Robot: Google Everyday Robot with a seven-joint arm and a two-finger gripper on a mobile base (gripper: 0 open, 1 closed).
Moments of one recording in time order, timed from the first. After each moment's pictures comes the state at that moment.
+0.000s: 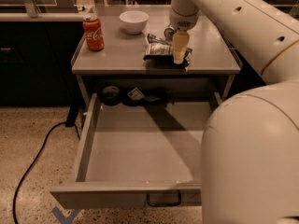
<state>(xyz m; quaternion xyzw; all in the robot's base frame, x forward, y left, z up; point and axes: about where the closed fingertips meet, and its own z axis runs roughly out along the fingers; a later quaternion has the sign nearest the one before) 0.767 -0.103 0.904 -0.66 0.70 -0.17 0.19</state>
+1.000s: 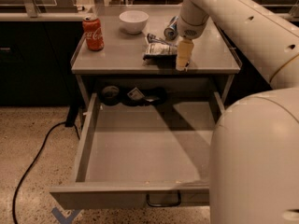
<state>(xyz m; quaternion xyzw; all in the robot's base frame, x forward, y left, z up) 0.770 -0.126 0.872 -0.63 0.74 -0.13 0.20</state>
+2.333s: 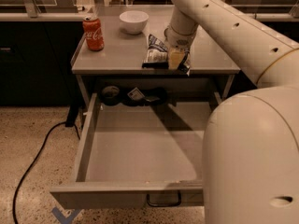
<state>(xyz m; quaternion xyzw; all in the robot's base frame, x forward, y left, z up) 0.761 -0.096 0.834 -0.69 0.70 -0.10 0.17</state>
